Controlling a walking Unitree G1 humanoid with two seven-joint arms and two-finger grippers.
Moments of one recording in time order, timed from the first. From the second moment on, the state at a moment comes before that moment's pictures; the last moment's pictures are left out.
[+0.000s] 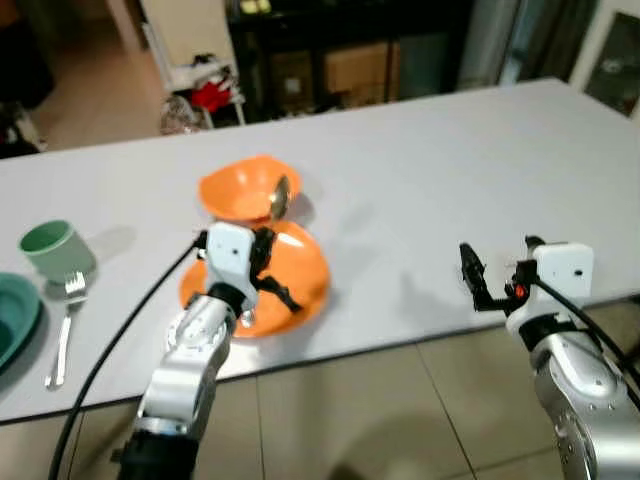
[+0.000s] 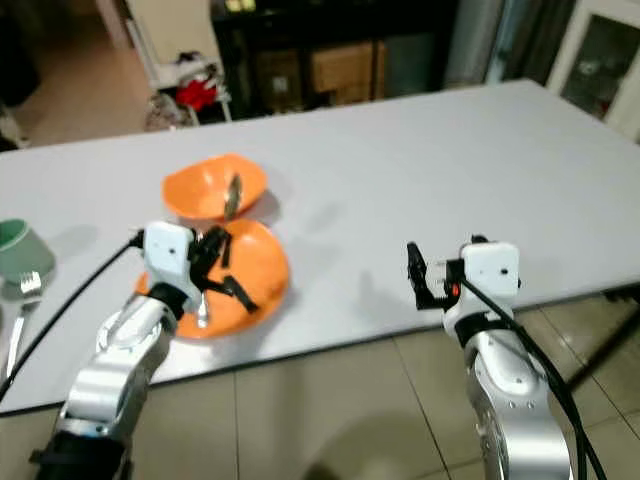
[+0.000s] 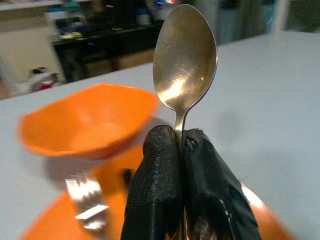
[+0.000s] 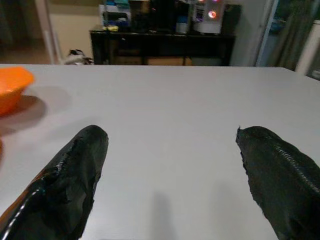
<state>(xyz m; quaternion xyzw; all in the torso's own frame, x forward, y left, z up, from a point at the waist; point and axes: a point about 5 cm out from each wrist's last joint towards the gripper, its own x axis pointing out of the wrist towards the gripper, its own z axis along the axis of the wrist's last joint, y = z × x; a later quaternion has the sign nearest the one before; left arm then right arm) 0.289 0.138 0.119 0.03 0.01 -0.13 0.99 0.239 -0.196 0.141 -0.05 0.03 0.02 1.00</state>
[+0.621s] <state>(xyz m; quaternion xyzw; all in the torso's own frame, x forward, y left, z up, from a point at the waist) 0.295 0.150 0.119 0.05 0.02 -0.09 0.99 0.245 -0.189 0.142 -0.07 0.02 0.03 1.00</state>
